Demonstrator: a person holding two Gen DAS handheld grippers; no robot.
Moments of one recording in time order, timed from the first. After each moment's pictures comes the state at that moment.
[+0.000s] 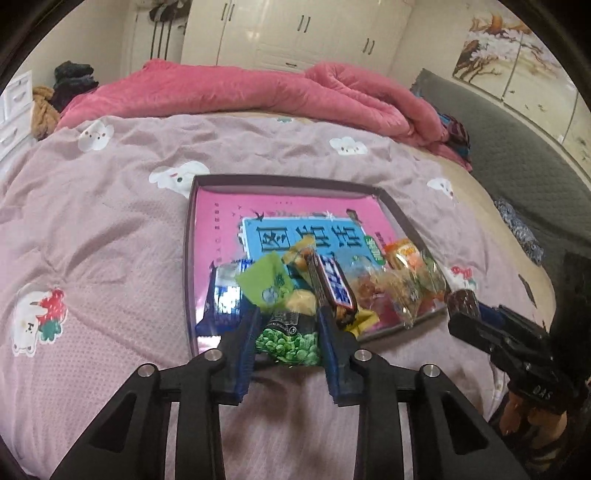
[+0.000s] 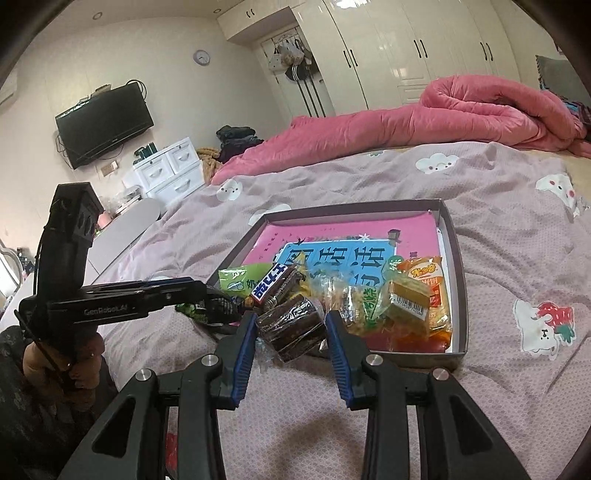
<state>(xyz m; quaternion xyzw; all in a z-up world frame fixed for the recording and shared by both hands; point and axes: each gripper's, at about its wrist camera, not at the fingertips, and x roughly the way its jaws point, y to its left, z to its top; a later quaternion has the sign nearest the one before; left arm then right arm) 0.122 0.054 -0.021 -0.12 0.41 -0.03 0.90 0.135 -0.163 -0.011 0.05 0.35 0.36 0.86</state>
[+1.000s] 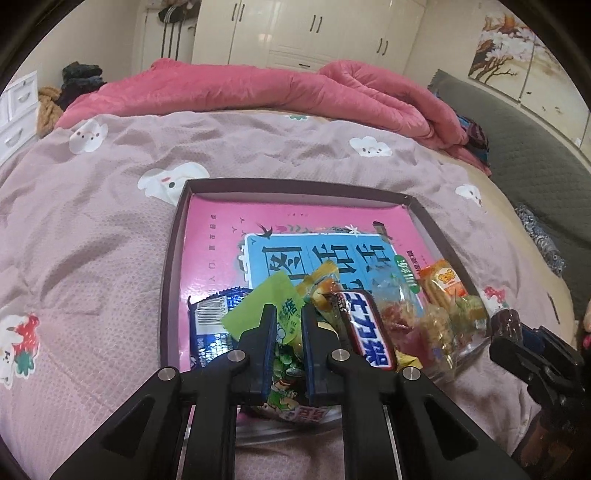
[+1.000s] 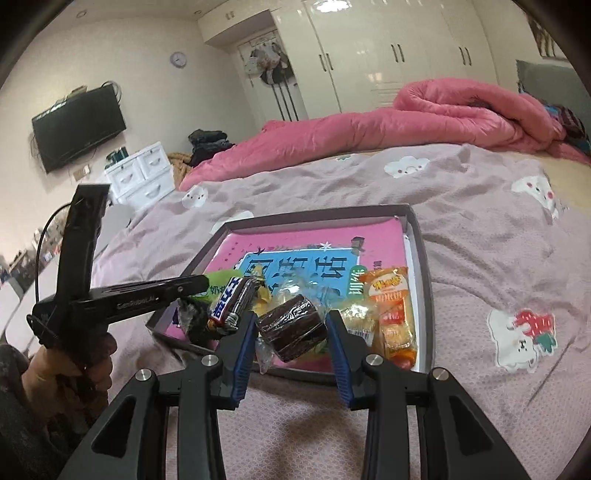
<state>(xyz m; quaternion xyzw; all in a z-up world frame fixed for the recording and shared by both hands) 0.178 0.049 -0.053 -0.11 0.41 0.00 0.91 0.157 -0.159 -0.020 0.03 0.35 0.31 0.88</state>
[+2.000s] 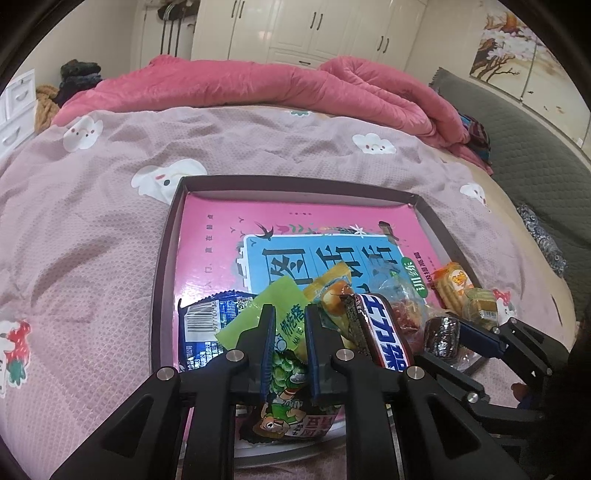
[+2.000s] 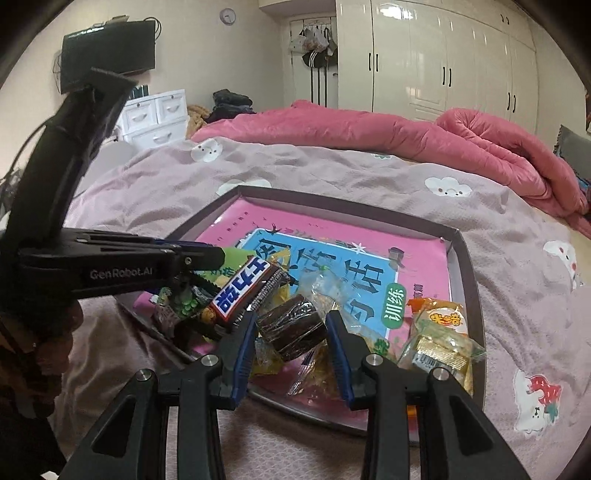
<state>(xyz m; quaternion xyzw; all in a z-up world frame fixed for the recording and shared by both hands) 0.191 0.050 -0.061 -0.11 0.41 0.00 0.90 0.172 -0.092 -0.052 -0.10 0.34 0.31 0.88</state>
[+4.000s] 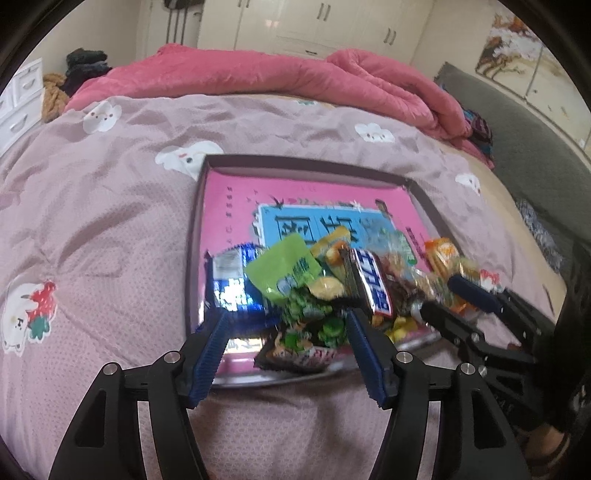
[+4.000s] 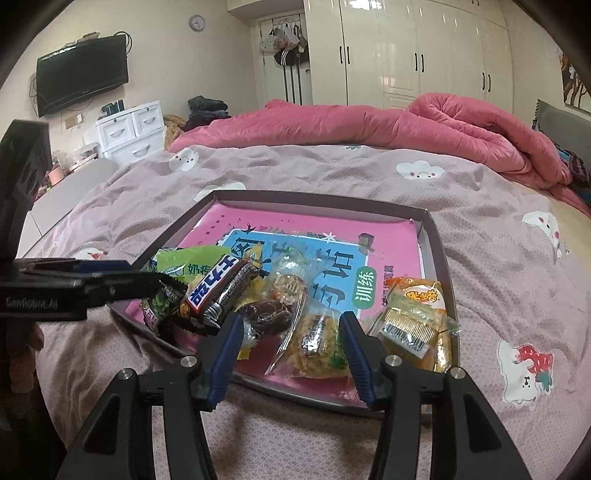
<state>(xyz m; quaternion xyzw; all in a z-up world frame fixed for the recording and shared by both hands) 0.149 0.054 -0.050 -0.12 0.44 0.01 0.89 0.169 -0.118 -0.045 -0.07 0.36 0.28 0.89</state>
